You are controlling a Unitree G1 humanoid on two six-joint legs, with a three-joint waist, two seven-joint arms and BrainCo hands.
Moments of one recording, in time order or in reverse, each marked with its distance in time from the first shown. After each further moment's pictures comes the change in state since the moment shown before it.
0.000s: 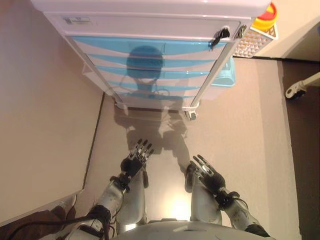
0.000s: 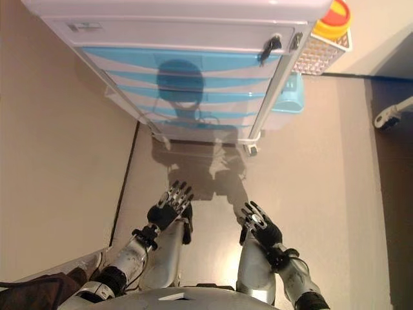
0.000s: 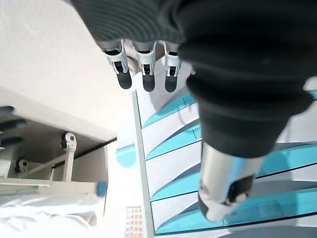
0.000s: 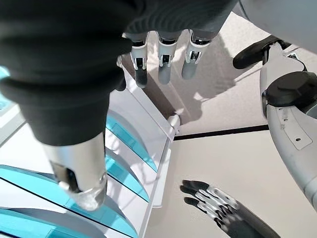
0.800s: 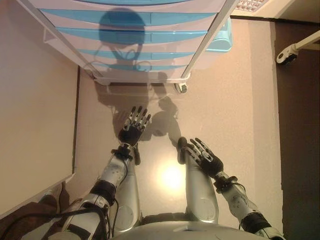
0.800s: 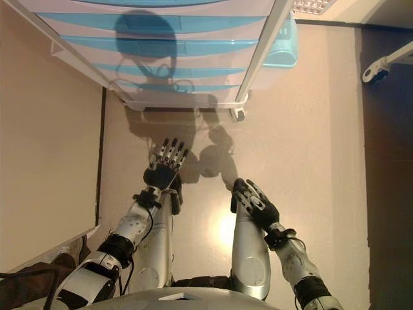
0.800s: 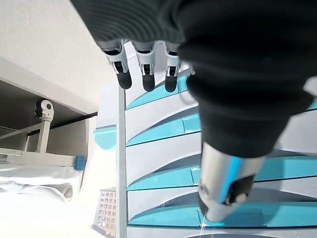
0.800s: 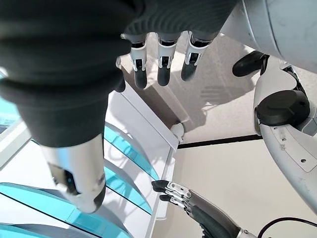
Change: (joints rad) left arm -0.172 0.009 0.005 -0.107 -0.206 -0.069 0.020; right arm -0.055 -0.029 0.001 -0.110 0.023 0.022 0.004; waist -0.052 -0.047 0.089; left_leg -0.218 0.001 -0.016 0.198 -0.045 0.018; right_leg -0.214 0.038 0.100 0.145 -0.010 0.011
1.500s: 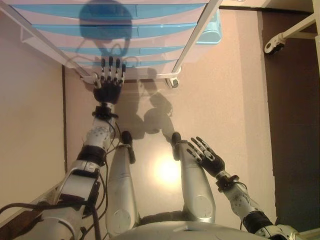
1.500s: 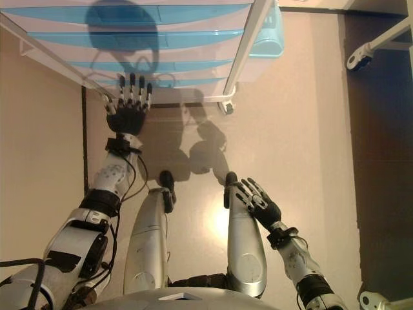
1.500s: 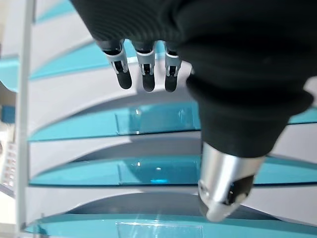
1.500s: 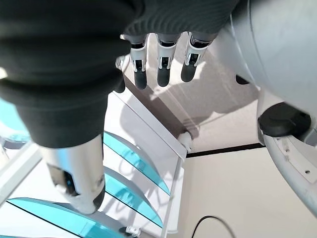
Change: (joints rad) left arm -0.344 0.147 0.153 -0.036 -0.240 0.002 0.089; right arm -0.012 -0.021 0.006 0.032 0.037 -0.016 0.053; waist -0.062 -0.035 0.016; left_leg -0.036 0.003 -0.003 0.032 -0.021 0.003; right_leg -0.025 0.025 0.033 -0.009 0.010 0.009
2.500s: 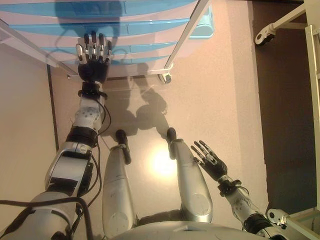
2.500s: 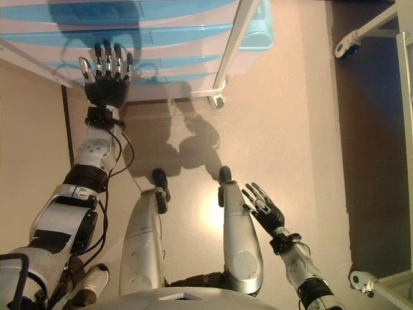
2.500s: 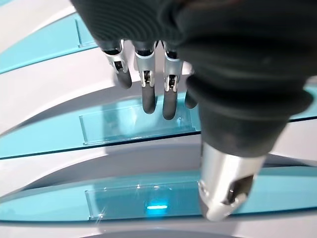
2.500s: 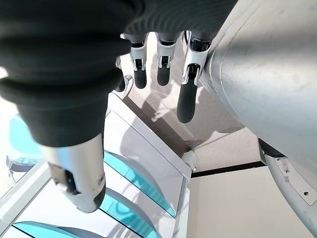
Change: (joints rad) left arm -0.155 0.087 -0.004 0.073 -0.017 -0.049 0.127; right arm 0.000 -0.008 0.036 0.077 0.041 -0.055 0.024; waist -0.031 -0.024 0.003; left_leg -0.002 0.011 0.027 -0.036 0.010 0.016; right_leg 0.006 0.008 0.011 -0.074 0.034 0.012
